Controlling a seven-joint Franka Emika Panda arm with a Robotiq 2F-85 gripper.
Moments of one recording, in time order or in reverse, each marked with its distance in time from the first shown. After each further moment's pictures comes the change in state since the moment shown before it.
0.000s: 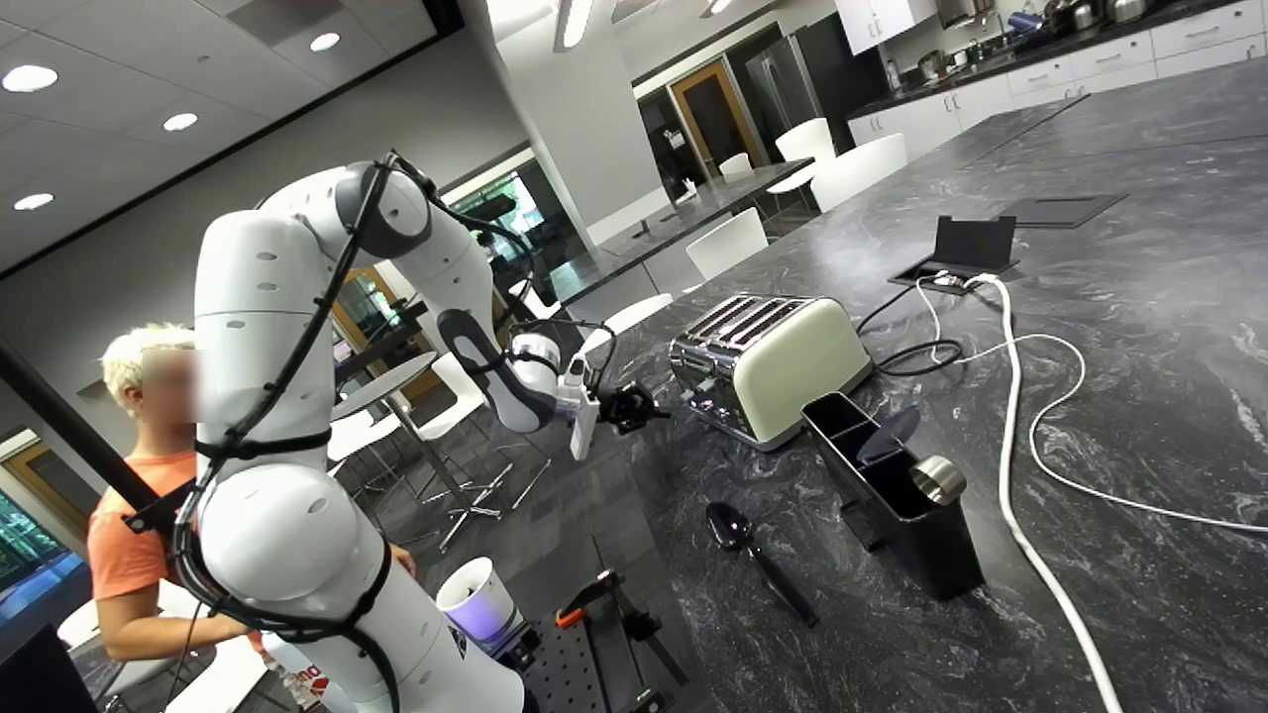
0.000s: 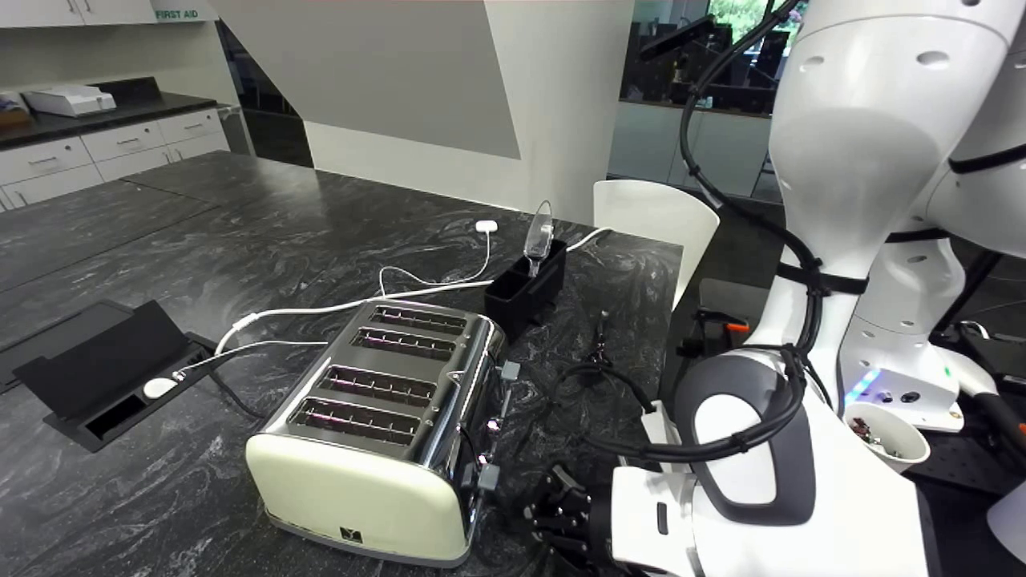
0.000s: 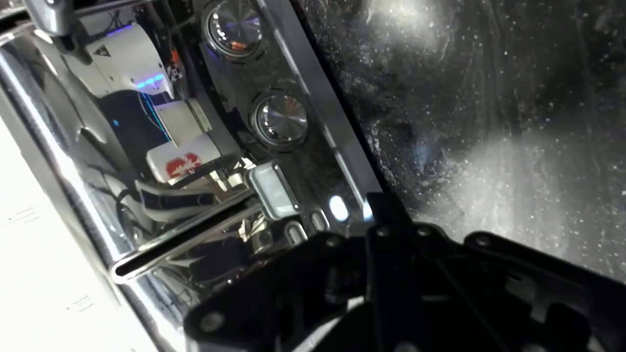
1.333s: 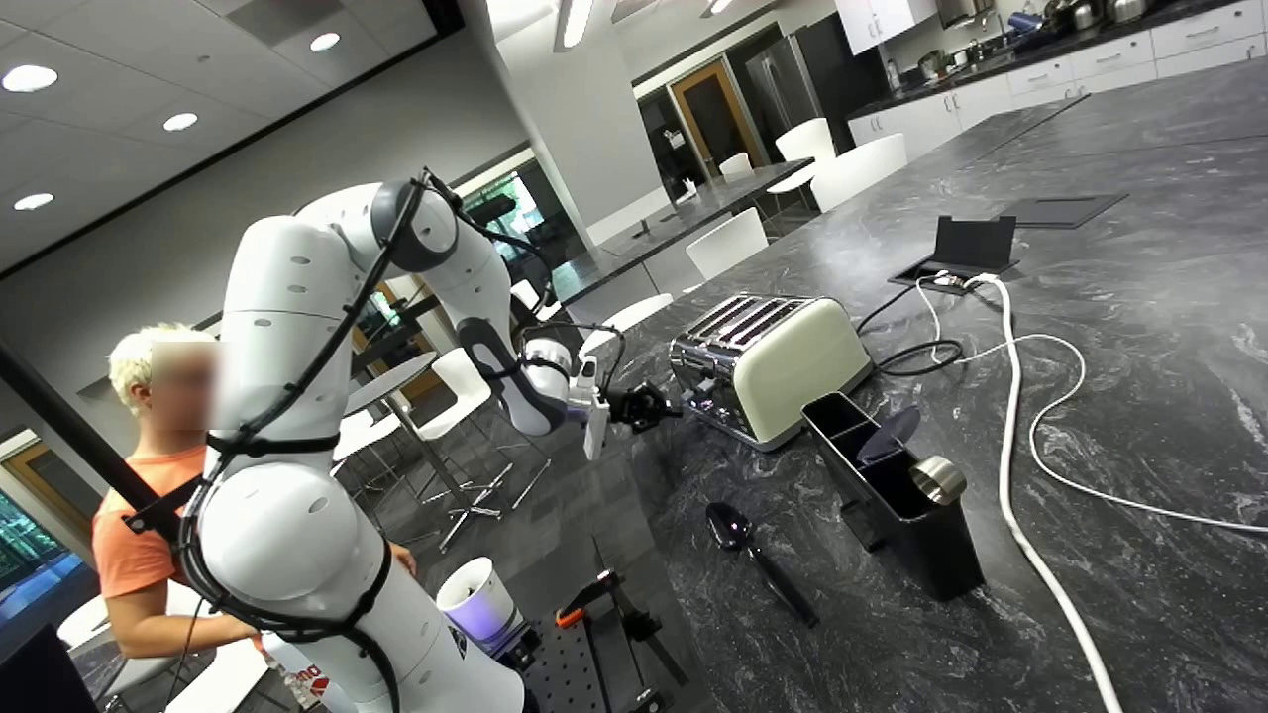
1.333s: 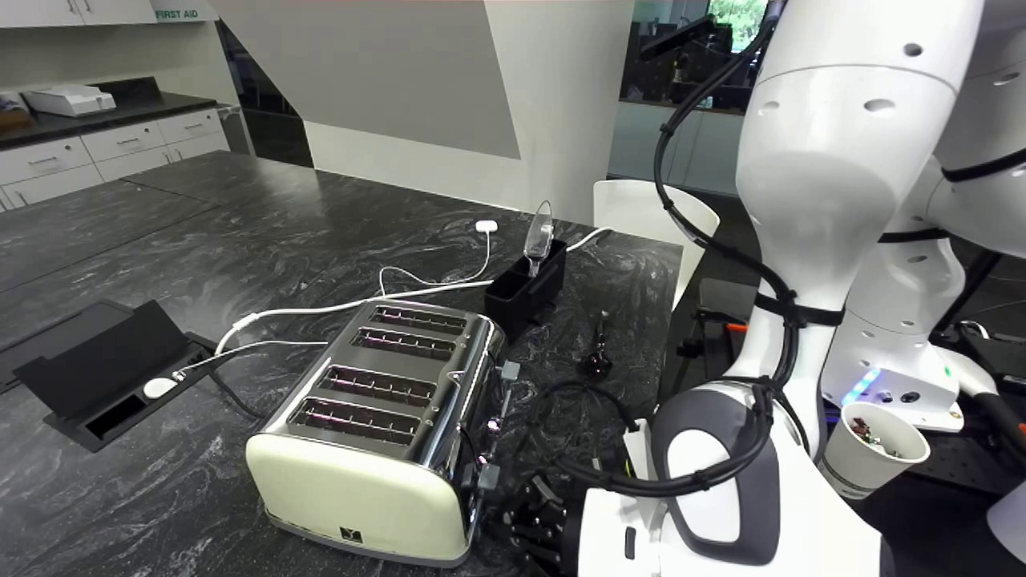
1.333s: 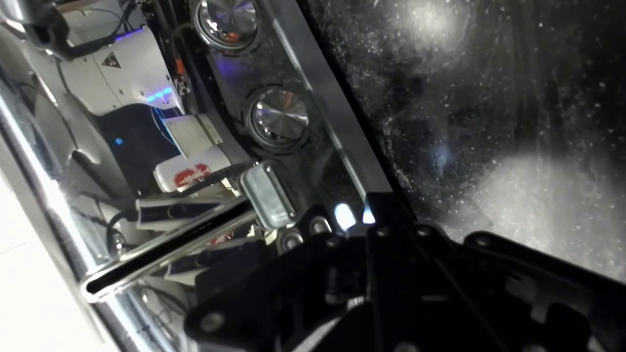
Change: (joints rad) arm 0.003 0.104 0.006 0.100 0.000 -0.095 0.001
